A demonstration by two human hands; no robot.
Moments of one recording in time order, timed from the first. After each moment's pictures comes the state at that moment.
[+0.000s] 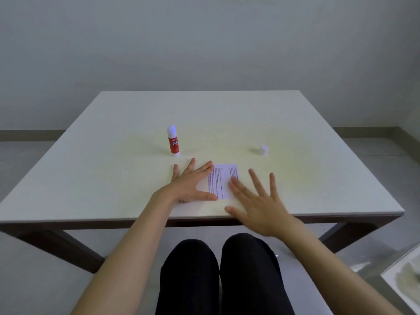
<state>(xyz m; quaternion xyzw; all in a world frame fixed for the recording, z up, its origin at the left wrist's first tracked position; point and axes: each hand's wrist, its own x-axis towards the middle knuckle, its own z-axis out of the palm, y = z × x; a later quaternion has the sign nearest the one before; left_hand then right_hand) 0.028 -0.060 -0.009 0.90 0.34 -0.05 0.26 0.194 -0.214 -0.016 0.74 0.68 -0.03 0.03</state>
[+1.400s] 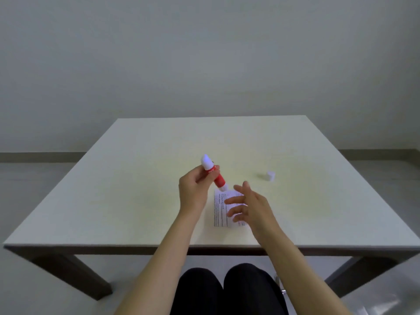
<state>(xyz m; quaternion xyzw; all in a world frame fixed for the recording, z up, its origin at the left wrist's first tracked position) 0.059 -0.082 0.031 0.59 0.39 0.49 0.51 0.170 -0.174 0.028 0.60 0.26 -0.48 -0.59</state>
